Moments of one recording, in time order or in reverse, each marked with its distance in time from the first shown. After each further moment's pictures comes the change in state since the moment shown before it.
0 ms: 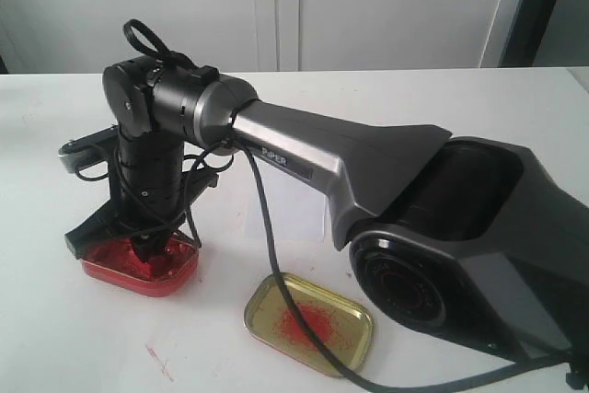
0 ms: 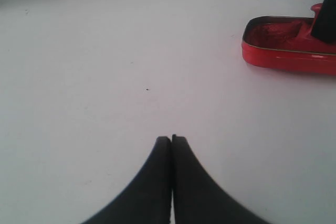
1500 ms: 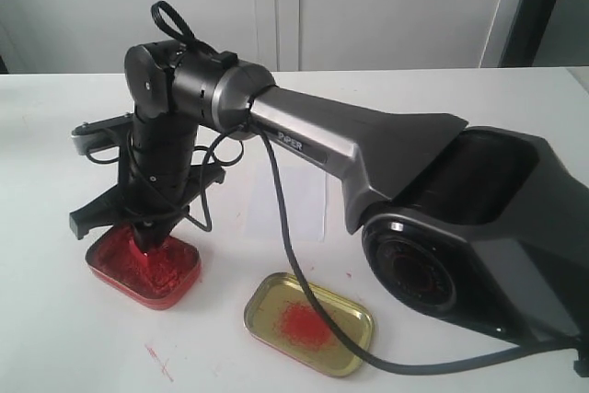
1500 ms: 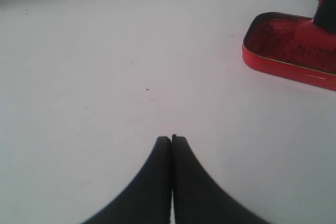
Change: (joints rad) left arm 0.000 0.000 0.000 0.000 0.000 0.000; right arm -0.033 -0.012 0.000 0.077 0.008 0.004
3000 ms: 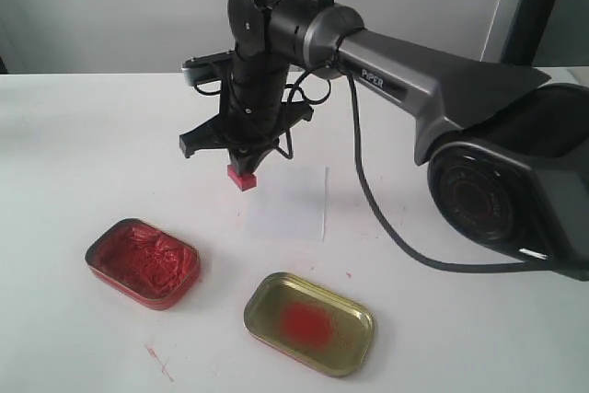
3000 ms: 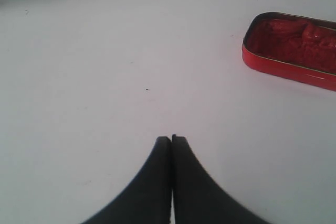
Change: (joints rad) left arm 0.000 0.000 0.000 0.000 0.000 0.000; right arm -0.213 -0.049 0.022 -0.148 -0.002 0.022
